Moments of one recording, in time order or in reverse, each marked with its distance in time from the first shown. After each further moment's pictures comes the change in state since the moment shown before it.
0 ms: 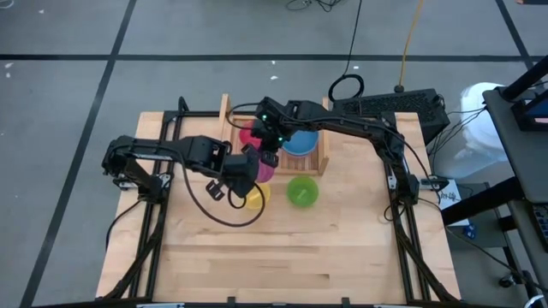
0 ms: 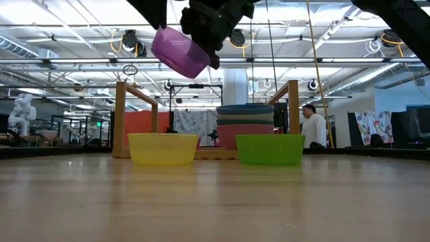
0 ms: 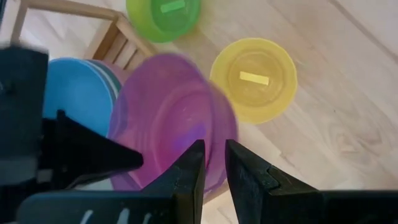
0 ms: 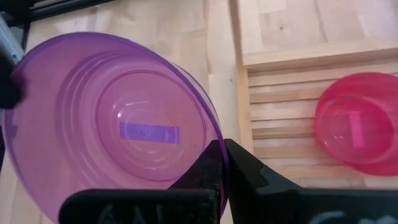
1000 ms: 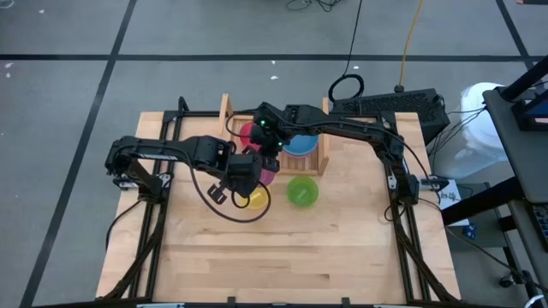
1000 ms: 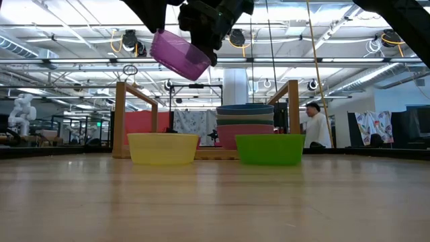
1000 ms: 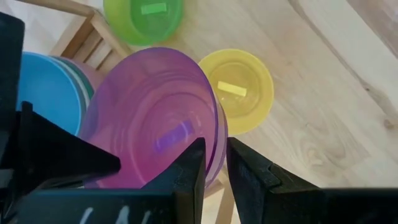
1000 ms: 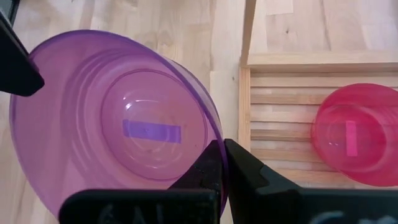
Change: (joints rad) left arm 0.015 0.027 -0.001 -0.017 0.106 -0.087; right arm 0.028 0.000 0.000 -0.012 0.048 -0.083
